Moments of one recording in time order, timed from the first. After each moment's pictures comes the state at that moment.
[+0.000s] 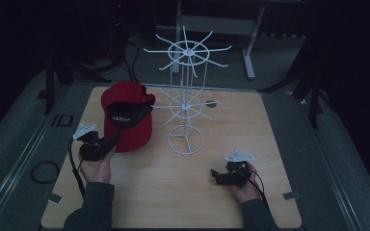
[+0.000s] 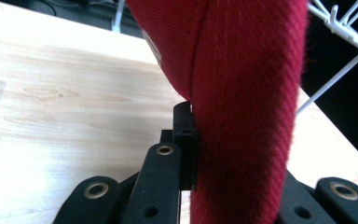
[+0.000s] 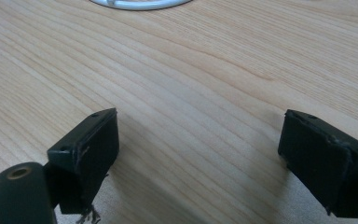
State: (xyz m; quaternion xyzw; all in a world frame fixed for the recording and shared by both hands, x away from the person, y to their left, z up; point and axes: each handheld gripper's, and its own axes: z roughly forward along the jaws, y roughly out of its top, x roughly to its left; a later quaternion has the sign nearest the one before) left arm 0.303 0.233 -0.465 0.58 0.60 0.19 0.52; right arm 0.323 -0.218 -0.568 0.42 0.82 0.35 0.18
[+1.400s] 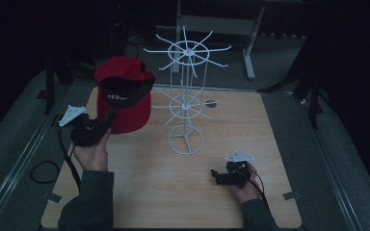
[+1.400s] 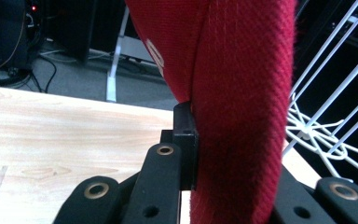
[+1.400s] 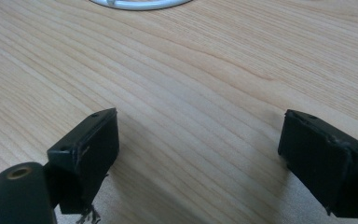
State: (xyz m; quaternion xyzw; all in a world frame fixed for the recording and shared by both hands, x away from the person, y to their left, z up) left arm 0.304 0.231 -0.400 0.56 0.55 0.25 0.57; right arm 0.323 -0.218 -0.567 0.42 0.82 0.35 0.18
